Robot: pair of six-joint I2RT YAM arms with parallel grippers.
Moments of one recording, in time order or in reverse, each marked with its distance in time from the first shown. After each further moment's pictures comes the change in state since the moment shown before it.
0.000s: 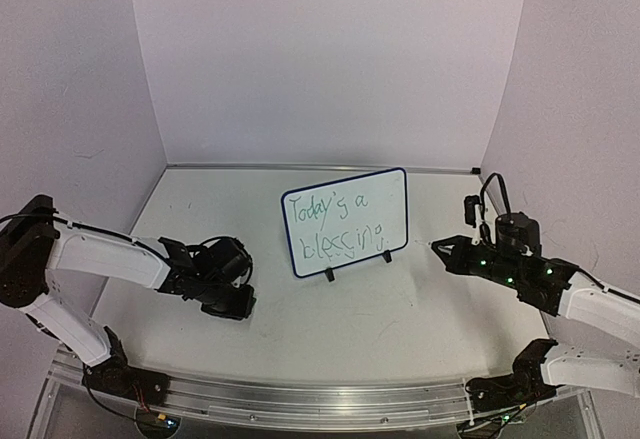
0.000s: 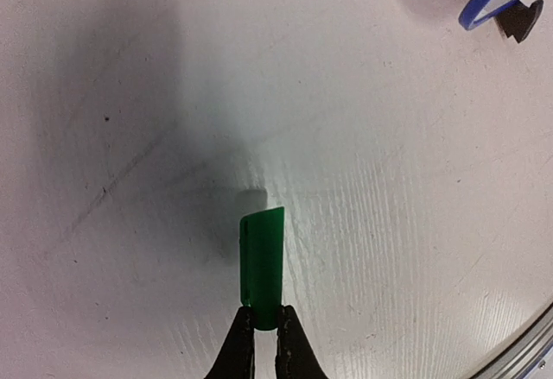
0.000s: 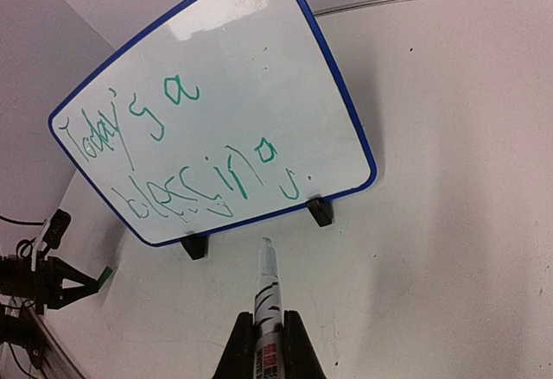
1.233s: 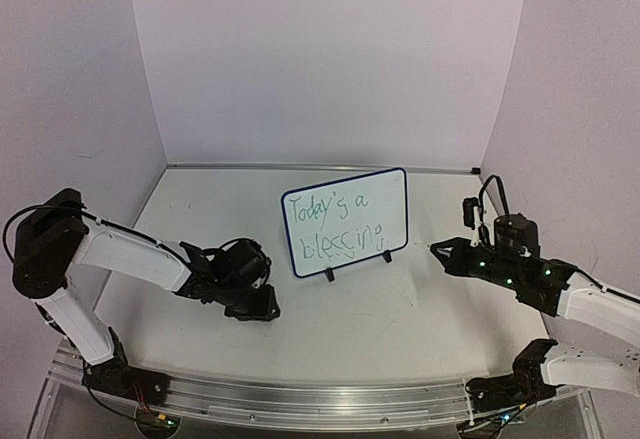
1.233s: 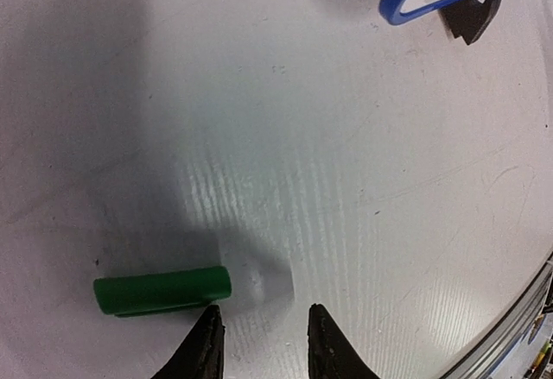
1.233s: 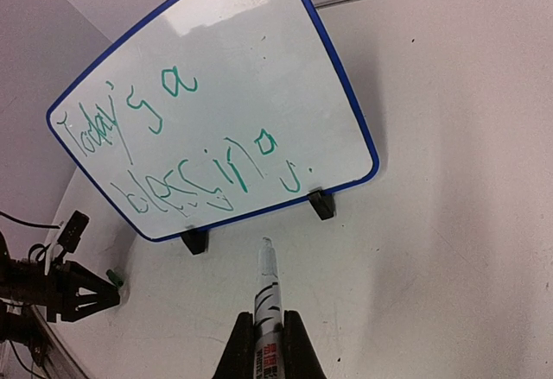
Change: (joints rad) left arm -0.059 0.126 0.040 0.166 0.085 -0.131; right arm 0.000 0.008 -0.009 0.006 -0.012 0.010
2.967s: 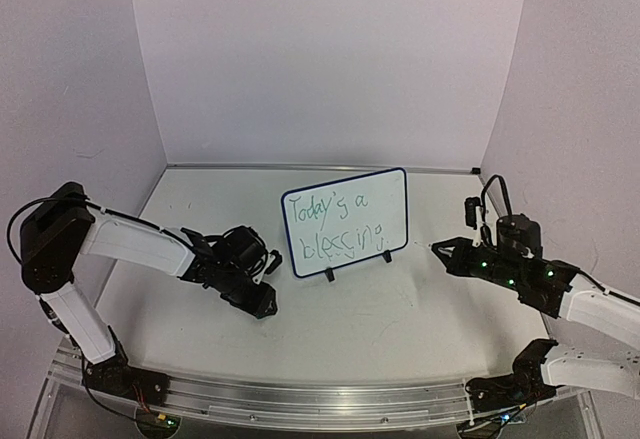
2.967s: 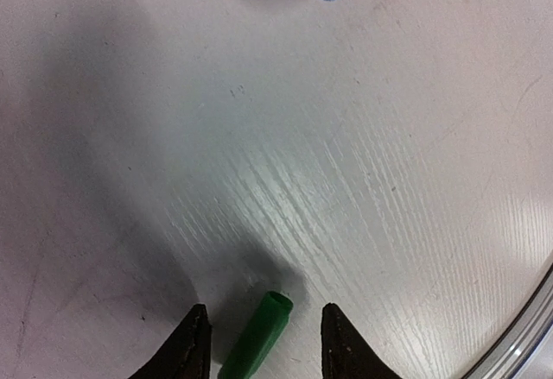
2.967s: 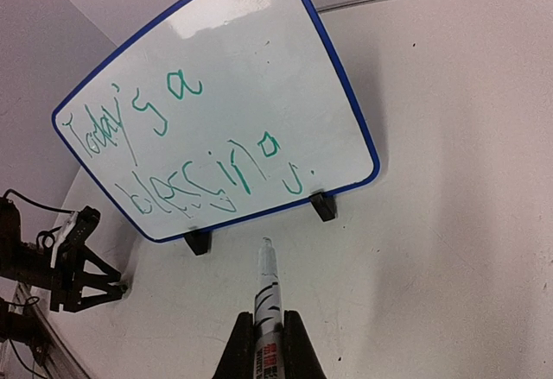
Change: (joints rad) left arm 0.087 0.047 0.082 -0.109 0.086 0.452; right arm 0.000 -0.025 -0.003 -0.008 0.002 -0.003
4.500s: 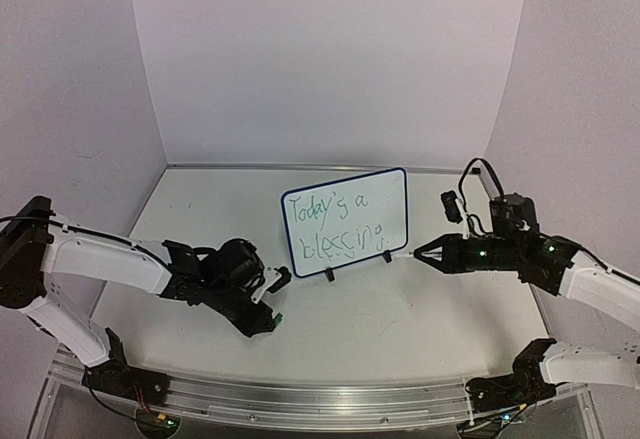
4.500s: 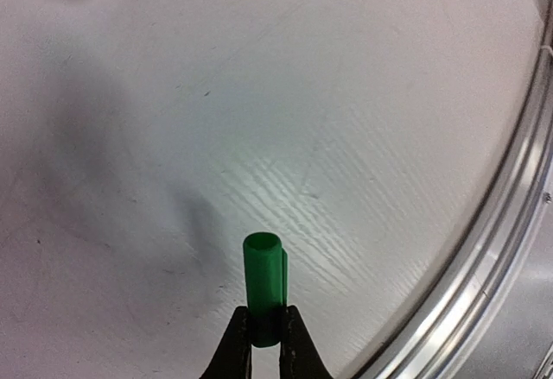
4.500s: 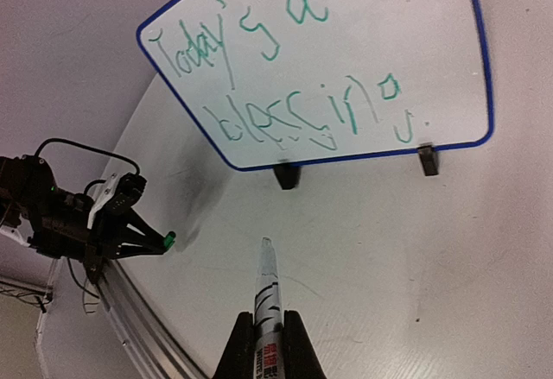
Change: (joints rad) left arm -0.143 -0.165 -0.077 -0.052 0.024 0.058; right arm 0.000 0.084 0.162 -0.178 -0.323 -0.060
